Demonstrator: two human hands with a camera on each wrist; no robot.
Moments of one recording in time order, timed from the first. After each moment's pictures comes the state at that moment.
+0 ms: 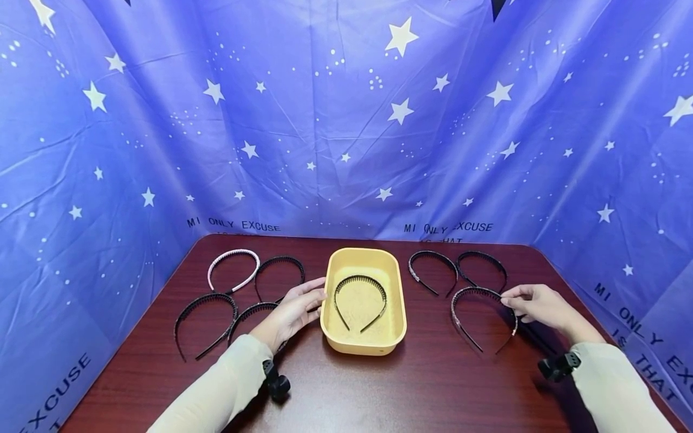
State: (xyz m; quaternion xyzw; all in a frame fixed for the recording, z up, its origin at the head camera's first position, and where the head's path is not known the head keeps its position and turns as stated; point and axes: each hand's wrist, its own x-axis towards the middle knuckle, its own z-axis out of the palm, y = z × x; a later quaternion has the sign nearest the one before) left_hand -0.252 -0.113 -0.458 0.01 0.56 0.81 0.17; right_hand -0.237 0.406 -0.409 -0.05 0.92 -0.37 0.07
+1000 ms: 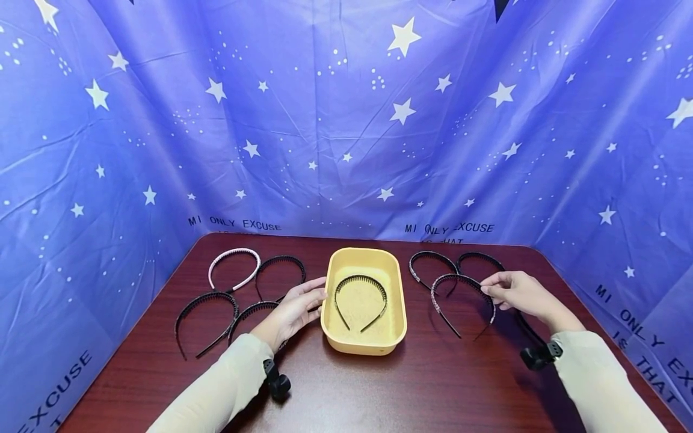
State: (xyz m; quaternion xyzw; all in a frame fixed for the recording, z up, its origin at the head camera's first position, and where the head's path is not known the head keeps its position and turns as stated) left_hand -0.251 -0.113 -0.458 0.02 0.56 0.81 0.17; right_hand -0.250 0.365 -0.385 -0.10 0.92 -0.37 0.06
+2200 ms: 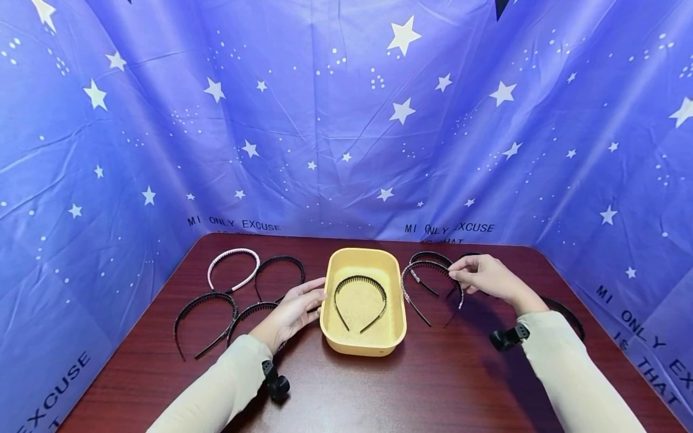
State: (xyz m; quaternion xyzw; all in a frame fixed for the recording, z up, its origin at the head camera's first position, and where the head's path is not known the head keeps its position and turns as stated) left_hand -0.252 -0.114 -0.458 0.02 0.56 0.81 0.17; right_hand -0.277 0.310 -0.367 -0.14 0.91 -0.39 0.06
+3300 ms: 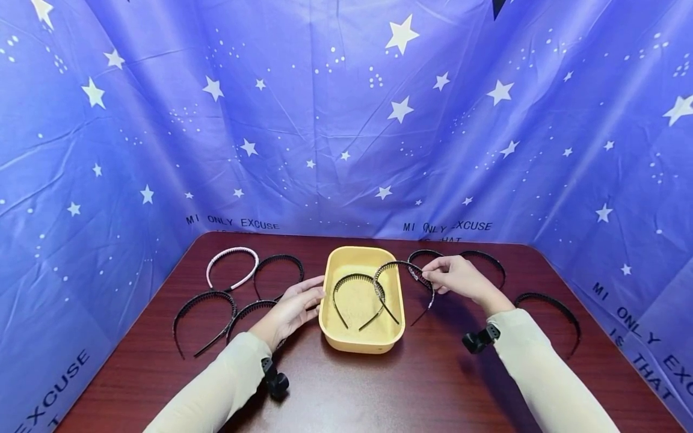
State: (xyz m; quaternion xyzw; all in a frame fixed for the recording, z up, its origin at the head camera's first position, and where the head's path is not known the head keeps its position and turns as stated) left_hand -0.251 -0.113 -0.458 0.02 0.56 0.81 0.16; right_hand -0.279 0.261 -0.383 -0.13 0.87 -0.46 0.07
